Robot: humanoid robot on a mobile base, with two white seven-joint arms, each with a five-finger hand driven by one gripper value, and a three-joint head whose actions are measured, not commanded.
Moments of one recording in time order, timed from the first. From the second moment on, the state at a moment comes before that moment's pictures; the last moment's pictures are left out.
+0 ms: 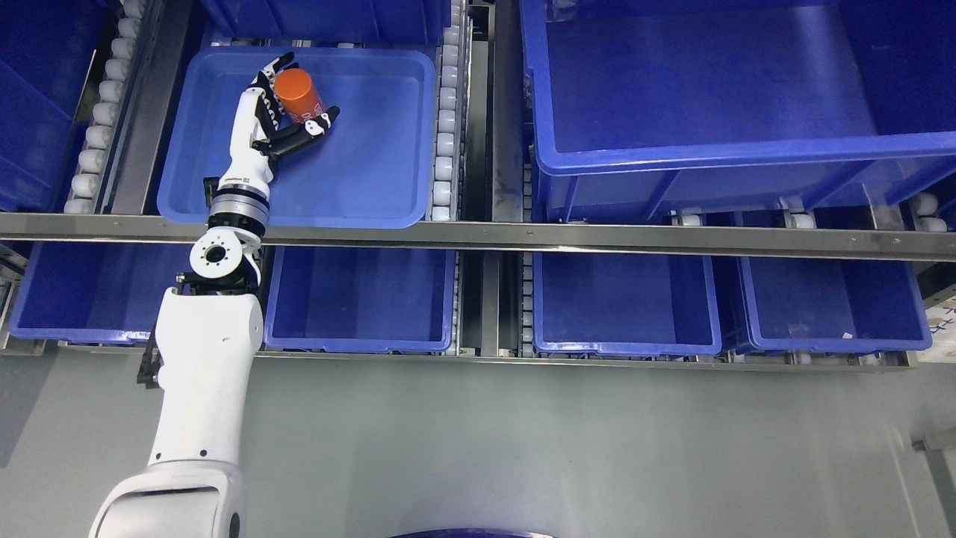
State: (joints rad) left arm -0.57 0.03 0.10 -1.04 0.00 -0.15 -0.09; right arm 0.00 0.00 0.00 0.00 0.00 0.04 0.03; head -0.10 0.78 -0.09
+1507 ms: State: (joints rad) left arm -0.60 0.01 0.13 -0.95 0.00 -0.33 -0.10; right arm 0.00 0.00 0.00 0.00 0.00 0.04 0.03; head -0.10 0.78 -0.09
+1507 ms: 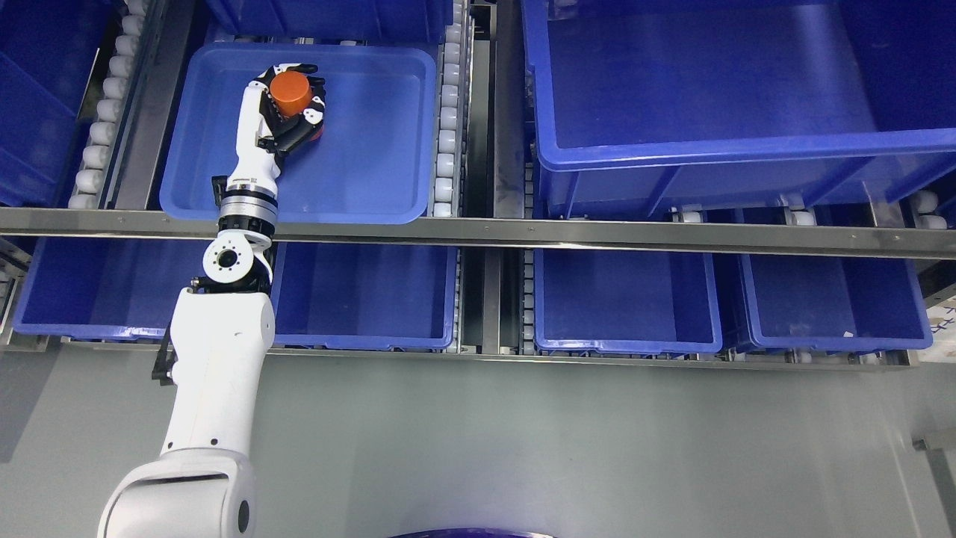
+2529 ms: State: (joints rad) left arm -0.43 0.00 0.01 -1.44 0.15 -0.37 -0.10; right arm 0.00 0.00 0.00 0.00 0.00 0.04 0.03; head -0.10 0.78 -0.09
